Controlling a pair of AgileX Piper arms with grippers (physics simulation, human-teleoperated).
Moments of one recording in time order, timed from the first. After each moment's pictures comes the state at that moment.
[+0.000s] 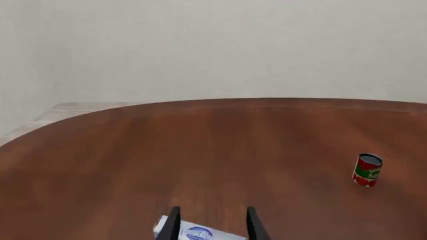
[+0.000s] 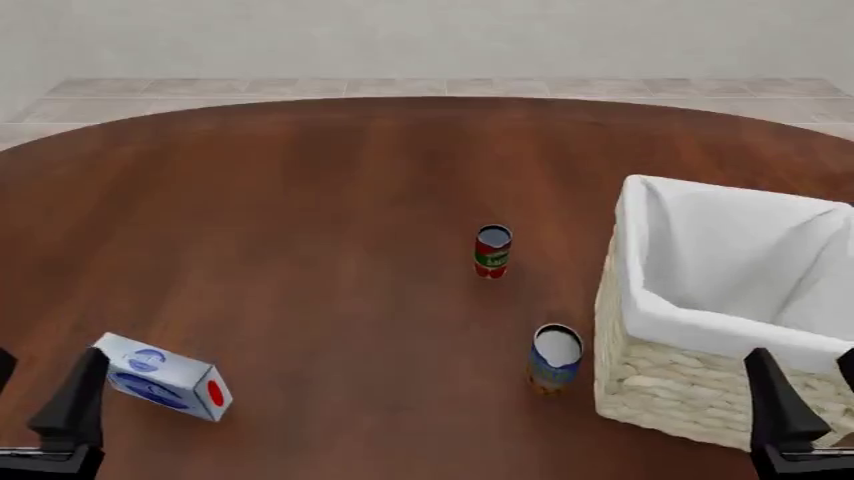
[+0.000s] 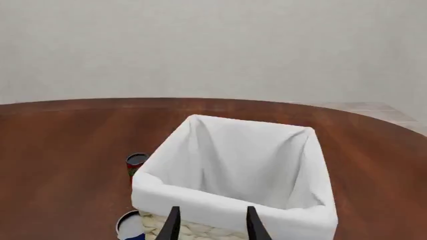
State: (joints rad) left arm 0.00 0.00 0.00 0.00 0.00; right arm 0.00 0.00 0.00 0.00 0.00
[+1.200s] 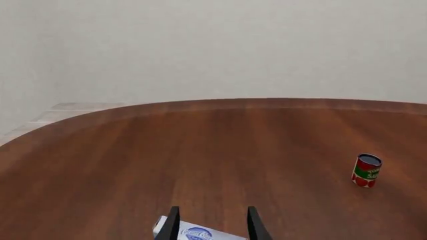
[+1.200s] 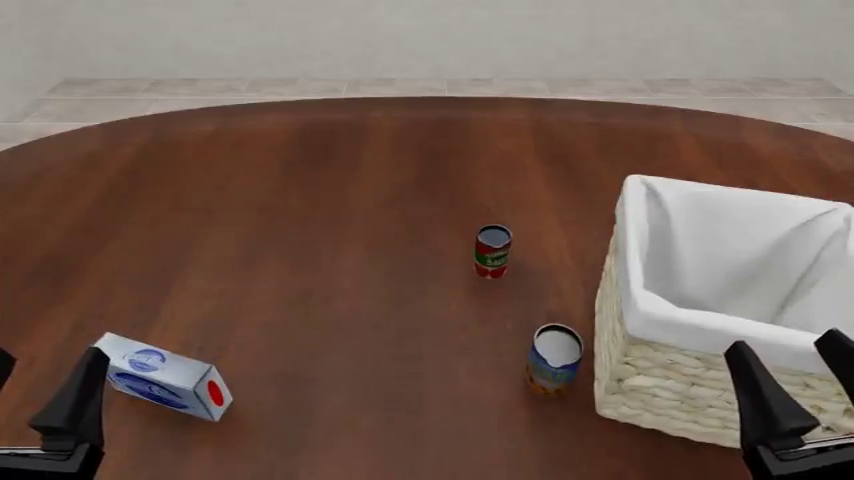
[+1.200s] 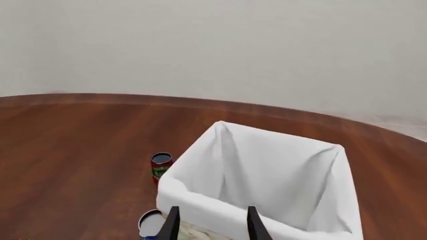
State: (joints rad) left arm 0.00 0.00 0.00 0.00 0.00; right arm 0.12 0.06 -0.06 0.00 -0.03
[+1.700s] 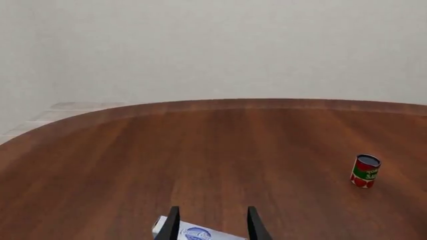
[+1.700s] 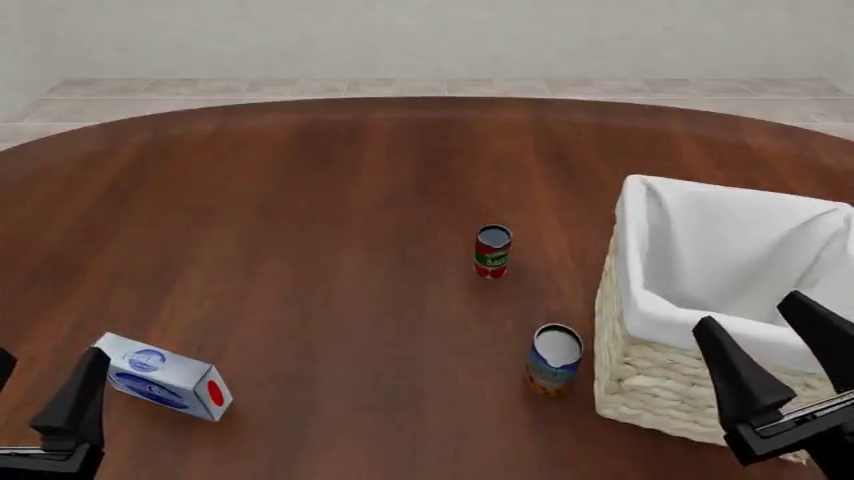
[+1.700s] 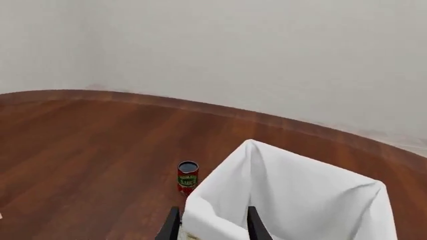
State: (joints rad) left arm 0.00 0.00 0.00 0.00 -0.01; right arm 0.27 0.24 -0.13 -0.11 -0.07
